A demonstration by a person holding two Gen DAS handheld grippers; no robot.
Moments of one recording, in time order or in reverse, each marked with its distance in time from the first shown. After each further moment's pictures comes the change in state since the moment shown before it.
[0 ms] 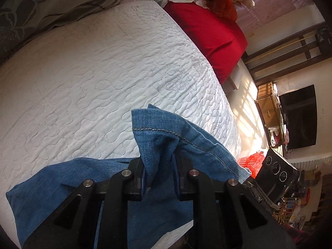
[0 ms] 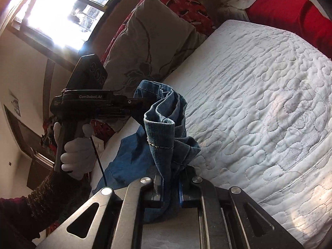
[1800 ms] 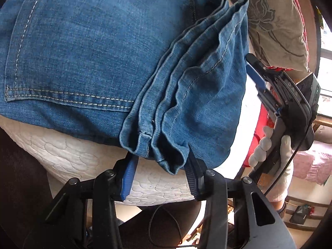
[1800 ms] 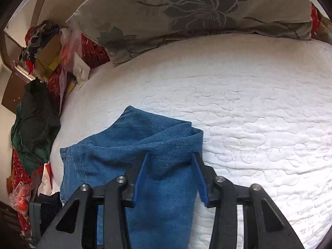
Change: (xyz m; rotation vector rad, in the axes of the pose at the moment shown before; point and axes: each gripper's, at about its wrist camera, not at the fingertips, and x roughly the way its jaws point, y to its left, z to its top) left arm 0.038 0.064 -0.309 -1.079 -0.314 -0.097; right arm 0.232 0.140 0.040 -0.425 0.531 -0.109
